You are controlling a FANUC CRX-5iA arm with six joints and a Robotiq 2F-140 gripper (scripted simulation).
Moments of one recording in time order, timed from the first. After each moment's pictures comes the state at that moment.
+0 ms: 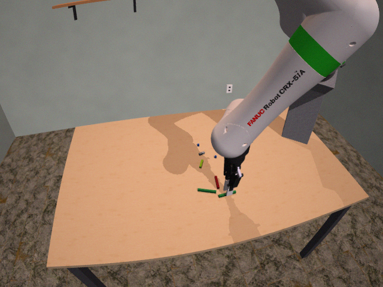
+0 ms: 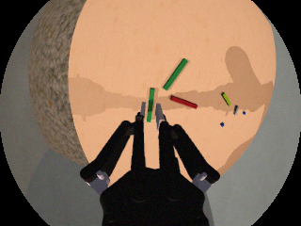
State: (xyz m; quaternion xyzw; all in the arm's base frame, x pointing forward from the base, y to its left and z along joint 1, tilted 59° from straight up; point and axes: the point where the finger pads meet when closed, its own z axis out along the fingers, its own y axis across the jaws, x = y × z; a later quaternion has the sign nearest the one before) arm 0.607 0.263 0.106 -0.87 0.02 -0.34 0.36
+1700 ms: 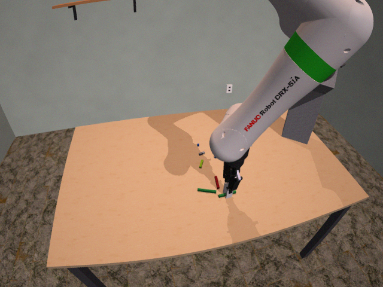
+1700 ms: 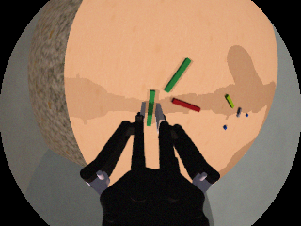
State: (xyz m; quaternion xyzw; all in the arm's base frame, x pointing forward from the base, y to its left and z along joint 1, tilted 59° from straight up) arm 0.617 0.273 0.097 -0.87 0.02 -0.34 0.36
